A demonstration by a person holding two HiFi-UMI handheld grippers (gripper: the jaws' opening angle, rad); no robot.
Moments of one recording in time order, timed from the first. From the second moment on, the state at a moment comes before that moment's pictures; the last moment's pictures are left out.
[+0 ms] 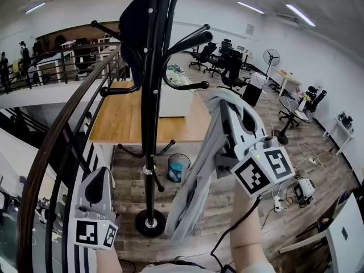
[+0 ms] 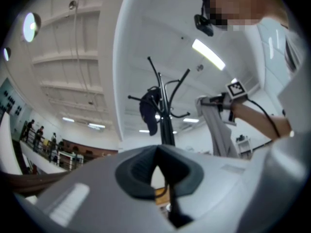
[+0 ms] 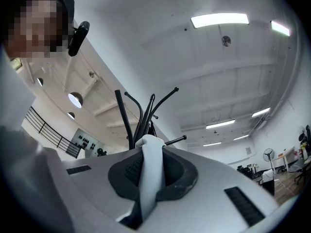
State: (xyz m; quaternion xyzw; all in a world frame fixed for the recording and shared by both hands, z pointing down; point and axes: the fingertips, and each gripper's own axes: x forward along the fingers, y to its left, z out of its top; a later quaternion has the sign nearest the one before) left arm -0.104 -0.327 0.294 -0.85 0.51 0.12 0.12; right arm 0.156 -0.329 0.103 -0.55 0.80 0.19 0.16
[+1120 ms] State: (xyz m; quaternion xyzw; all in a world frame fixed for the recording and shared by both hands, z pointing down) left arm -0.125 -0.300 0.298 -0.80 0.58 0.10 0.11; right arm 0.150 -0.388 0.064 -0.48 0.85 0.14 0.17
